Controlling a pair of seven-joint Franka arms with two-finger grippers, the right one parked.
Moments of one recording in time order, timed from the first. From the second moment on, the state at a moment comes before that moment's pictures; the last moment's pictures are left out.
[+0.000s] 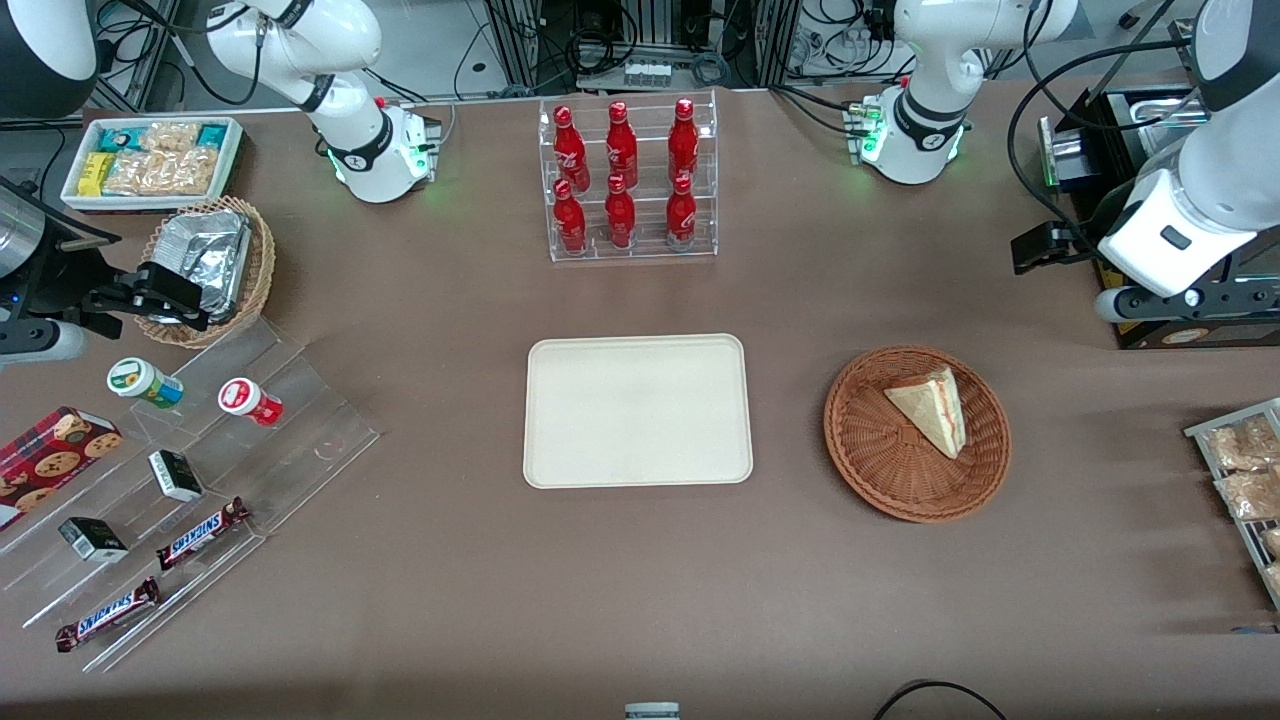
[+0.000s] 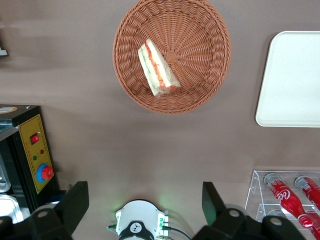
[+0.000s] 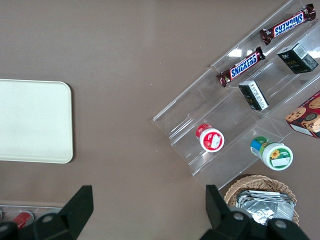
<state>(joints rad) -0.04 0.05 -0.10 -1.51 0.00 1.34 -0.17</state>
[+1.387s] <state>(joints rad) -0.03 0.01 -0.10 -2.16 0.00 2.17 -0.51</state>
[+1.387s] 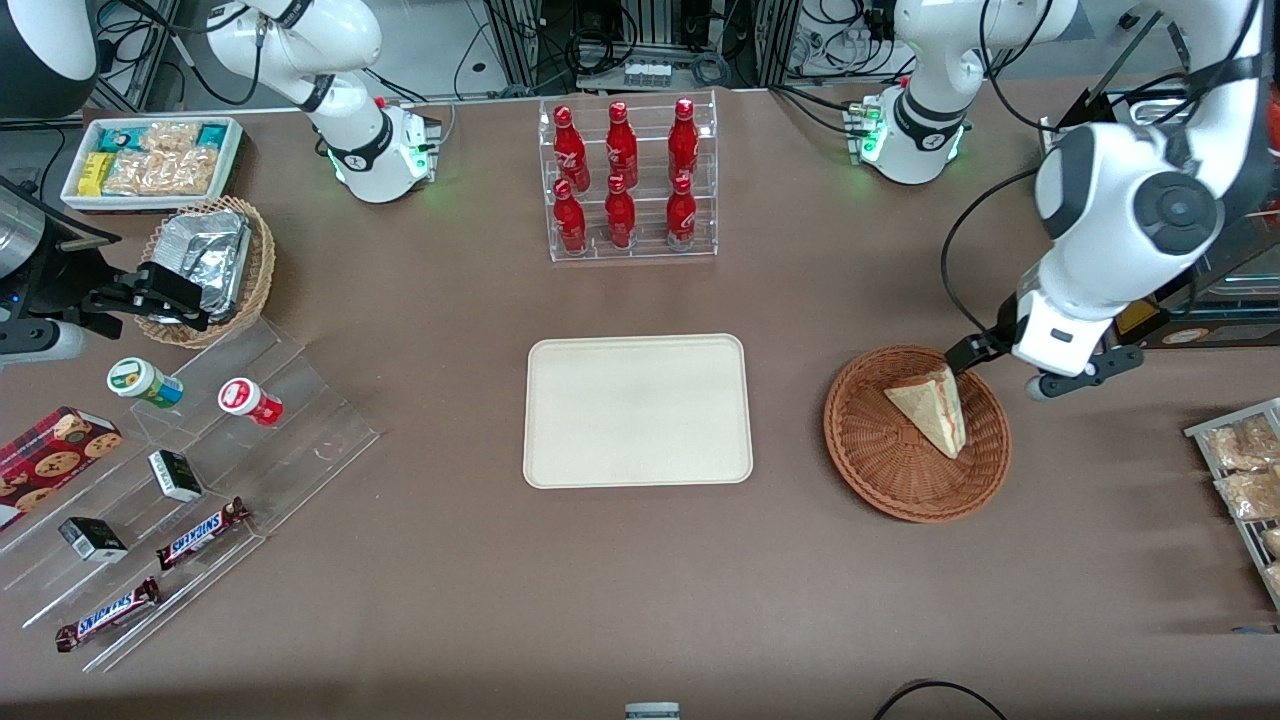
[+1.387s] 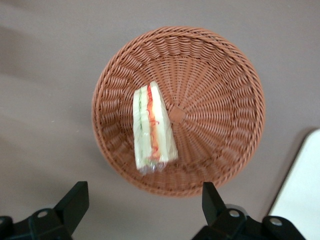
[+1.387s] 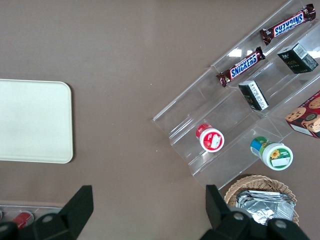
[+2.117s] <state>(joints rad) -0.03 0.14 -0.12 -2.24 0.01 2.39 -0.69</state>
